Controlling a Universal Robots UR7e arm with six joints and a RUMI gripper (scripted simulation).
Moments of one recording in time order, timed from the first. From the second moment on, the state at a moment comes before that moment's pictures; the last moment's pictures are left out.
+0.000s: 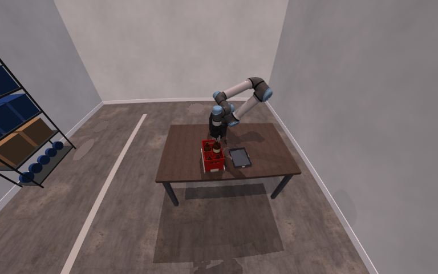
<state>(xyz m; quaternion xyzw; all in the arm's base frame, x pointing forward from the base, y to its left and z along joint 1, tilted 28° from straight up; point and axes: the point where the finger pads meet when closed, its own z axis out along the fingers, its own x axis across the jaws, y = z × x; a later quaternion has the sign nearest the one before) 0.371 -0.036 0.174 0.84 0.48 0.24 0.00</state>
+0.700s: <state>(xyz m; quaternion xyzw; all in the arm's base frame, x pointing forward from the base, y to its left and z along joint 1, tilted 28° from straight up) 0.365 -0.040 0.188 0.84 0.48 0.24 0.01</state>
